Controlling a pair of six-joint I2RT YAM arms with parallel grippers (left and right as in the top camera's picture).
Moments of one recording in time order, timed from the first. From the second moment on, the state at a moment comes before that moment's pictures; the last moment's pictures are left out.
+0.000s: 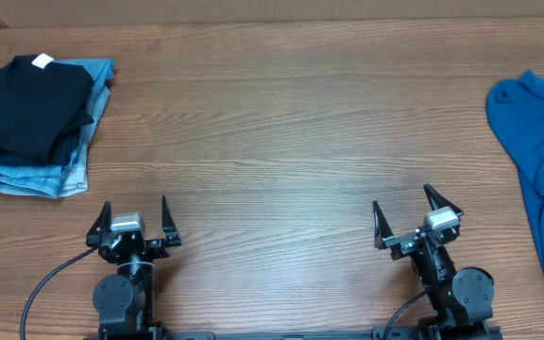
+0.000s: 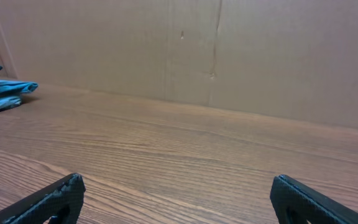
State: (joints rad) left arm 0.07 0.02 0.01 -0.08 -0.04 0.01; right arm 0.16 0.01 0.02 -0.02 -0.14 -0.03
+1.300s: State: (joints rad) left arm 0.07 0.02 0.01 -0.08 -0.04 0.01; right arm 0.16 0.27 0.82 0.07 0.56 0.11
